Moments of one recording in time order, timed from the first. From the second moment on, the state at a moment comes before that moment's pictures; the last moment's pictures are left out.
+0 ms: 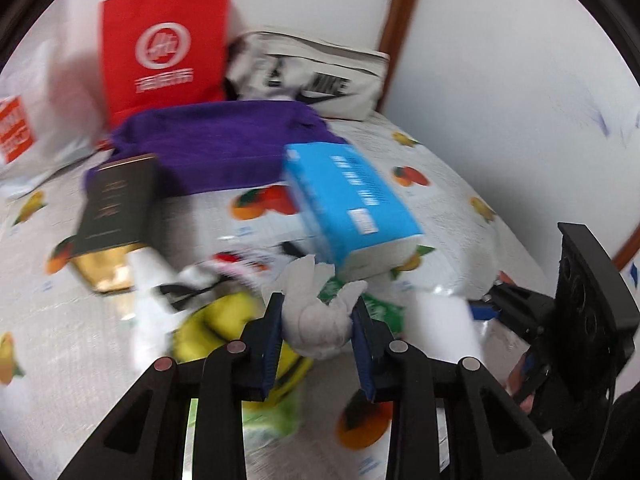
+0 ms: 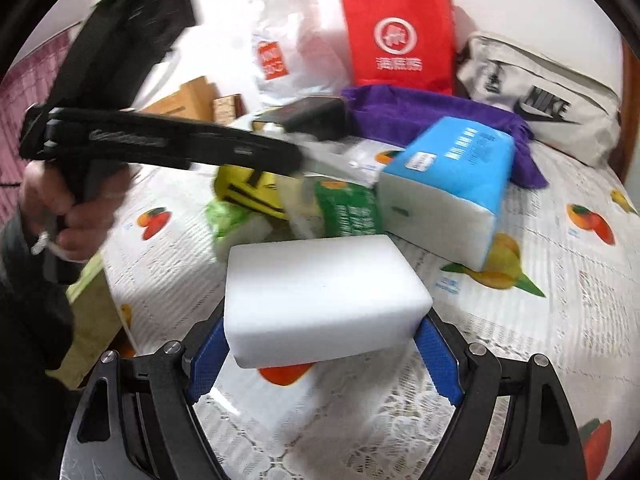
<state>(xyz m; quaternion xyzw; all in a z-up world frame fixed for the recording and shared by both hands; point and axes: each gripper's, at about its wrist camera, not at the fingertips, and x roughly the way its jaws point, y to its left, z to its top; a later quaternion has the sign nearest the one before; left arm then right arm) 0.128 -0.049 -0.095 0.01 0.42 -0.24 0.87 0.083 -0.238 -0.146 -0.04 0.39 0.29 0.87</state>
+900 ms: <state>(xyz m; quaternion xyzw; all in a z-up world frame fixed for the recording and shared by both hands) 0.112 0.063 -0.123 -0.05 0.44 -0.05 0.89 0.112 -0.260 -0.142 0.02 0.44 0.16 0.88</state>
